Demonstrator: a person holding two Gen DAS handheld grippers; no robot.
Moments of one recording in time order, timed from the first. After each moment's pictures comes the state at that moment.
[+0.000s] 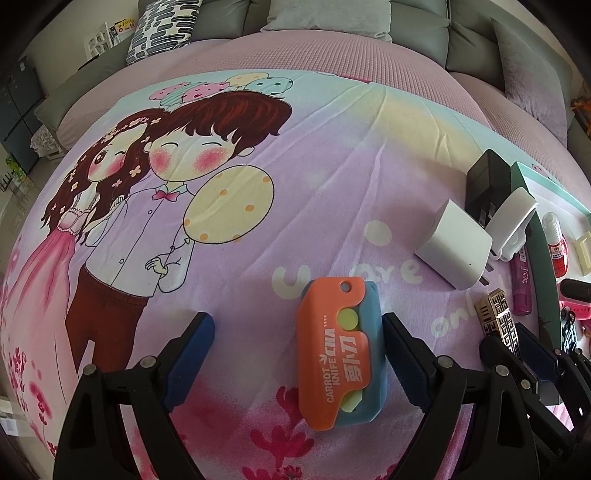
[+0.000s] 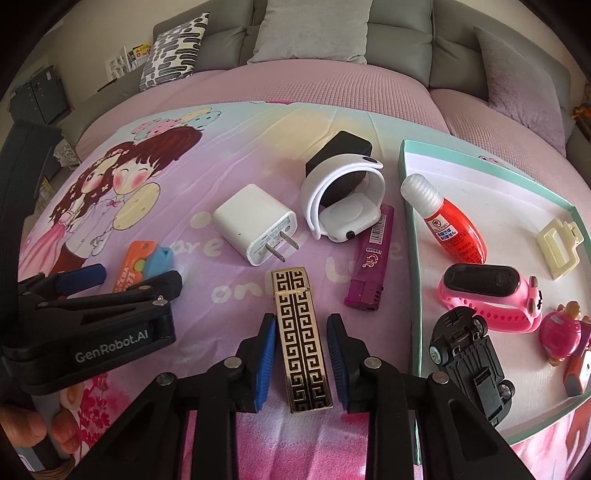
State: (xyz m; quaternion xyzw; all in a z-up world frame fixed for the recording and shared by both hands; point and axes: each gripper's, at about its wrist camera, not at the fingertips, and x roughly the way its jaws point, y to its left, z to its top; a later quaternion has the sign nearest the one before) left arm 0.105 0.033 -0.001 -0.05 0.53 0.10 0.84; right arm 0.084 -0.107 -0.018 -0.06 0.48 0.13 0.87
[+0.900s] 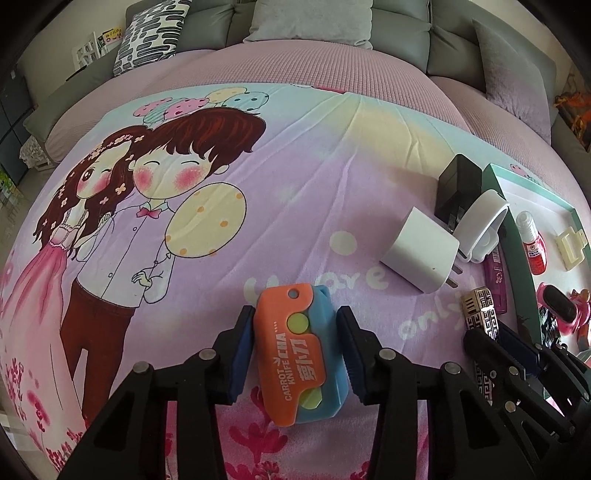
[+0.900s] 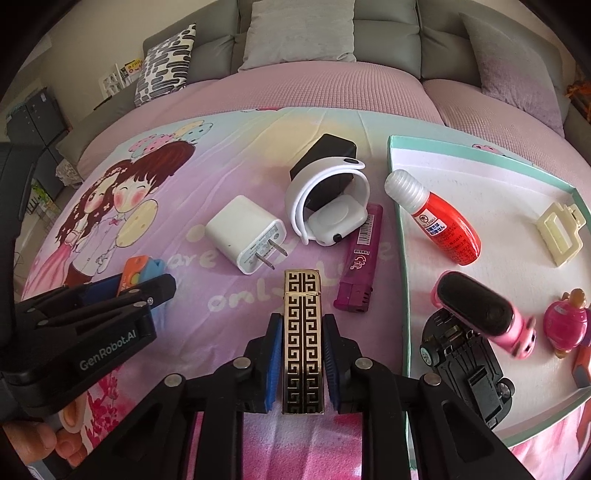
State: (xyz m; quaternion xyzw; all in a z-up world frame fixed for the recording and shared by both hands) left arm 0.102 0.025 0.013 -0.05 0.52 0.07 0.85; right arm 0.089 -0.123 -0.013 -0.01 0.48 0.14 0.87
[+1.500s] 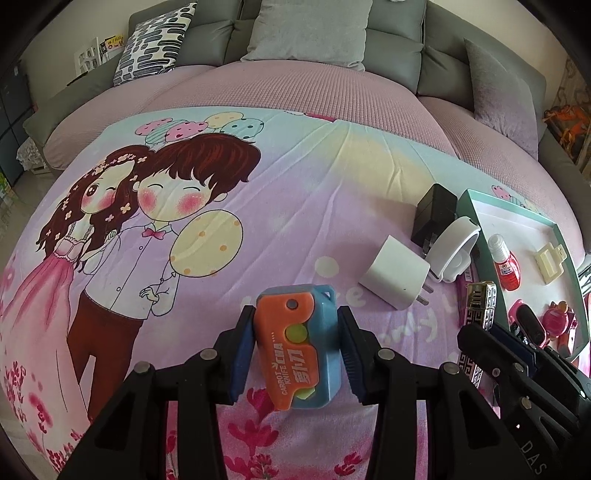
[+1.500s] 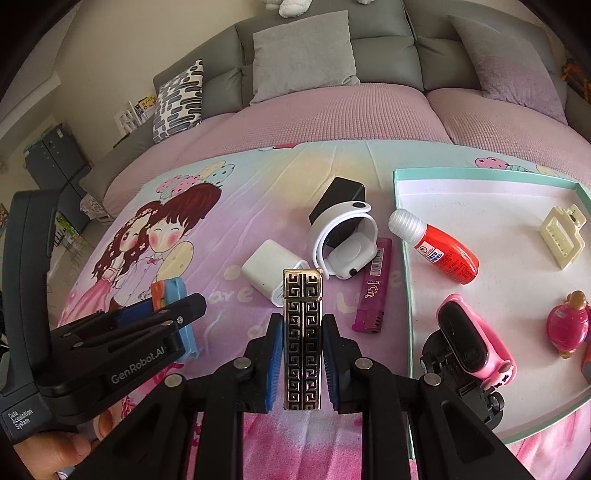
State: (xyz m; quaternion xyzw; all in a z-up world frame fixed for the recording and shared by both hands) left arm 0.097 0.026 0.037 -0.07 0.48 0.05 0.87; right arm 0.081 -0.130 0.017 0.05 0.43 0.18 0.88
